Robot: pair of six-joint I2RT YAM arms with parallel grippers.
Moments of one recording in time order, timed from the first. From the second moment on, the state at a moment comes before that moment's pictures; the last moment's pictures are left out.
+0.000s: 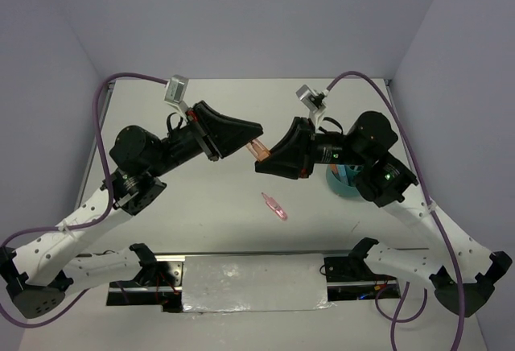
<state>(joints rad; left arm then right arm) -0.81 0.99 1.13 0.28 0.33 -0.89 0.71 0.96 1.15 -0.02 -0.82 0.67</state>
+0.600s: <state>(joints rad) -0.86 0.96 1.03 0.46 0.18 -0.88 0.72 1.26 1.64 -0.42 -0.88 0.61</state>
